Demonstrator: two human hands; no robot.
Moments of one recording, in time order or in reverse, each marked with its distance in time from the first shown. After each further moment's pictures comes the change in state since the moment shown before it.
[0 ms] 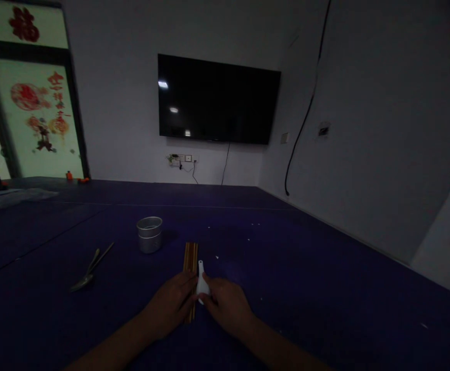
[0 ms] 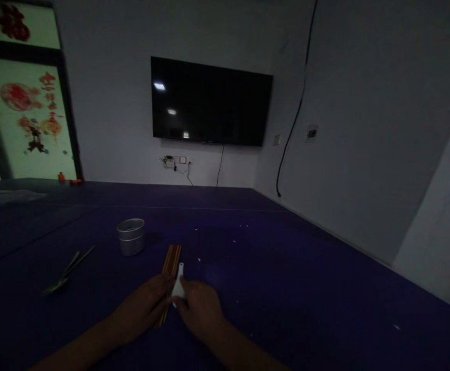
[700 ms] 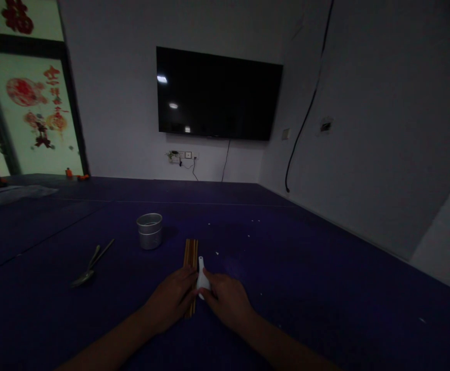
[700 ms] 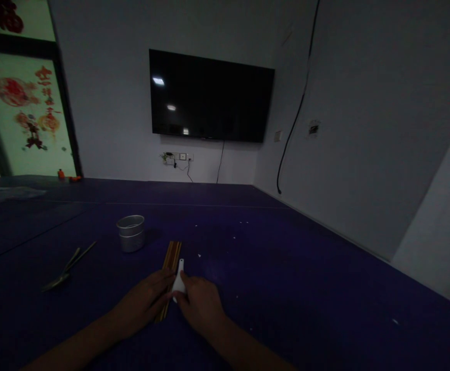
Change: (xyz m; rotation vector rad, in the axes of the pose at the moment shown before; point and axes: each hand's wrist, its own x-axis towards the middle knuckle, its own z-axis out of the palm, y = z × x) left_hand -0.001 -0.002 0.001 0.000 -0.008 -0.027; right_hand 0.000 -0.003 -0.003 0.001 -0.006 0.017
